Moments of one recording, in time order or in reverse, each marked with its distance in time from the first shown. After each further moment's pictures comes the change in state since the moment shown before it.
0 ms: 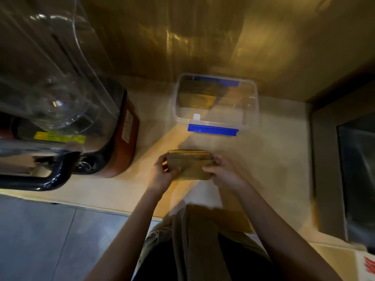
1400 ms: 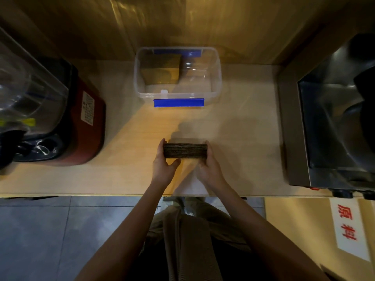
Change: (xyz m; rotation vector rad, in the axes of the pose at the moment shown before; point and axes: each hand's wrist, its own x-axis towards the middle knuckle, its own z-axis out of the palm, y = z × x) left_hand -0.034 -0.033 0.079 0.259 0.002 0.174; right_hand -0.039 0.089 -0.023 -0.204 0.246 -0.237
